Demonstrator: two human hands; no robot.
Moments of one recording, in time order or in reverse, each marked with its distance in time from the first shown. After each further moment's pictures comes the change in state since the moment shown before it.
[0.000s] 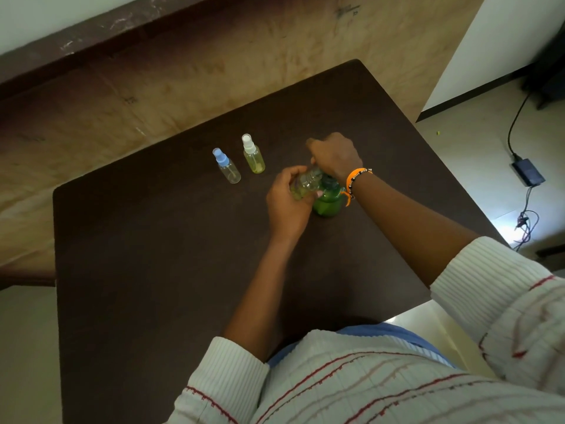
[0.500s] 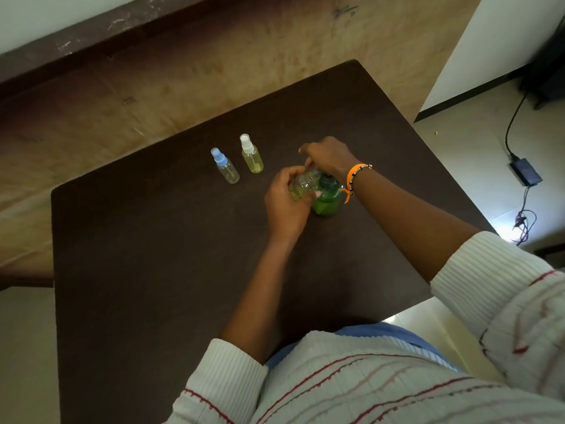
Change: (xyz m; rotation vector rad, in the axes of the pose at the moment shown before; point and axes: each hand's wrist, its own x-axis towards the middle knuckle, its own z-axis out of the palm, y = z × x) left_hand -0.003 0.003 -0.001 0.017 -0.003 0.015; right_hand -0.003 -0.003 -0.002 0.042 -0.167 -0.011
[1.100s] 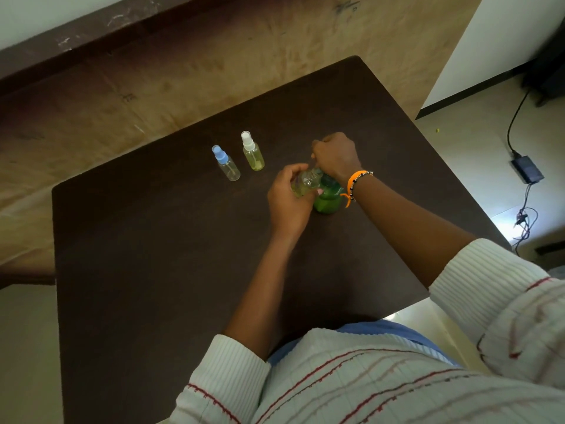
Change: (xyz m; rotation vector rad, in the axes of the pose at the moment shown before) left_hand 0.002 -0.001 0.001 0.008 -0.019 -0.003; right_hand 0.003 0.009 0.006 0.075 0.199 -0.017
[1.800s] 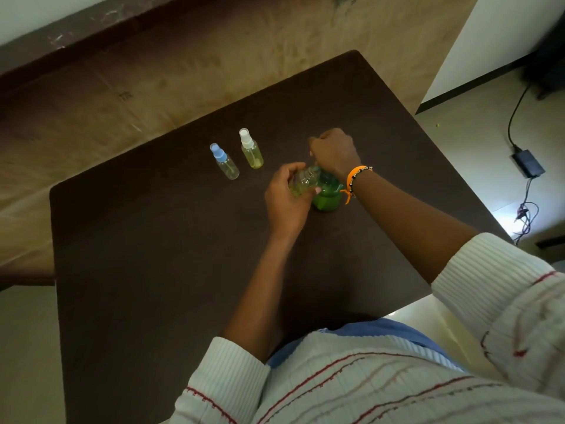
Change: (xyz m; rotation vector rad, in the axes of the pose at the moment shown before) left_hand 0.000 -0.005 -0.002 -0.011 0.012 -0.013; right_hand 0.004 -0.001 0.001 -0.046 -0.016 -0.017
